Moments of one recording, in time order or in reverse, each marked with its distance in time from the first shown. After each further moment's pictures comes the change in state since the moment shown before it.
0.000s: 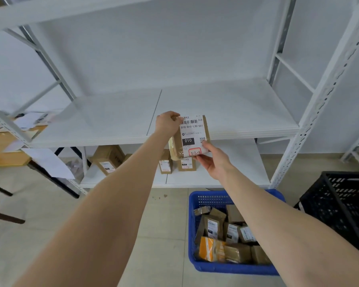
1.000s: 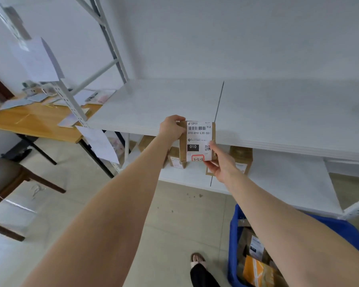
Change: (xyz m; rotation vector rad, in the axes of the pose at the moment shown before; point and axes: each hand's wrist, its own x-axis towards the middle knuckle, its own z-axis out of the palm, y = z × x) left_hand 0.098 -0.197 -0.165 -0.119 0.039 -0.189; right_hand 0.098 0.137 0.197 -0.139 0.028 0.106
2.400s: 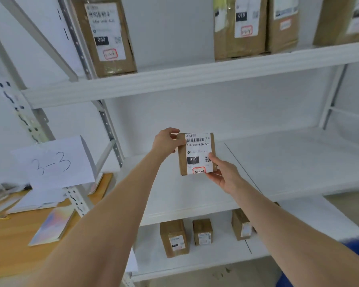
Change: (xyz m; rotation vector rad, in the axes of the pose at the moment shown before) left_hand 0.214 0.018 -0.290 -0.114 -0.252 0.471; right_hand 0.039 -0.005 0.334 0.010 0.138 -0.456
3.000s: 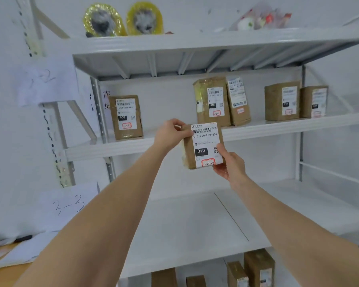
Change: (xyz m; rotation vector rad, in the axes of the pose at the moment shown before) left_hand -0.092 0.207 -0.051 0.055 0.148 0.382; right_hand -0.140 -0.142 0.004 -0.019 0.011 -0.517
